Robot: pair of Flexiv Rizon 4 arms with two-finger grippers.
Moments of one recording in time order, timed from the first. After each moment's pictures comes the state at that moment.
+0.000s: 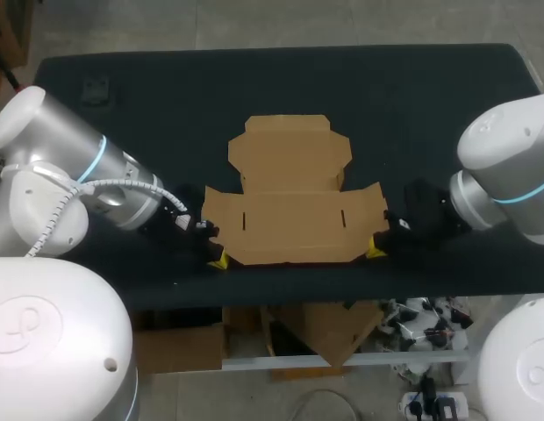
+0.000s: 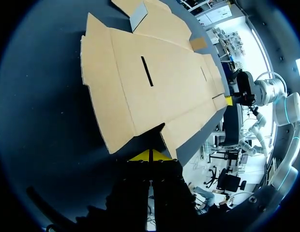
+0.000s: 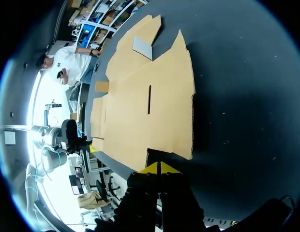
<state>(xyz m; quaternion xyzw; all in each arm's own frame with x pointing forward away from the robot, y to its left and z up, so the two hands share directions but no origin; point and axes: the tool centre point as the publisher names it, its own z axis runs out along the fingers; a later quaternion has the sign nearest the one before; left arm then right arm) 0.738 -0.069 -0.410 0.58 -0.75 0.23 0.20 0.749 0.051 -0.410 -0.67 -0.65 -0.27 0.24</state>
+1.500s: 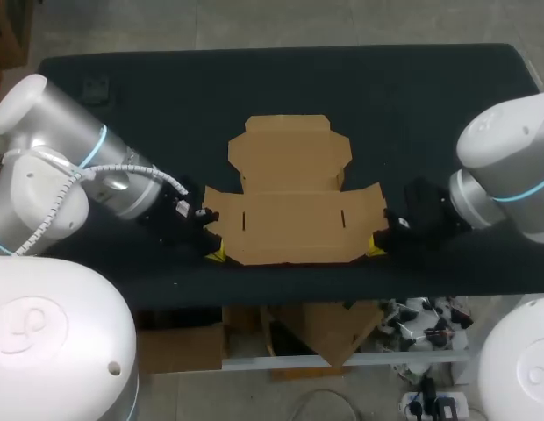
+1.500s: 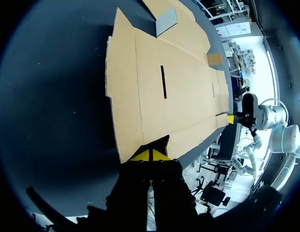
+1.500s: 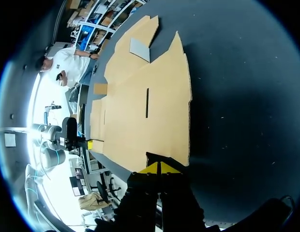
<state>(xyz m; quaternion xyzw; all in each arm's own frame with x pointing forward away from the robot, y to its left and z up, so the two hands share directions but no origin) 0.752 -0.068 -0.404 0.65 -0.69 0.20 0.23 0.753 0.050 -0.412 -0.67 -0.65 -0.27 0.24</state>
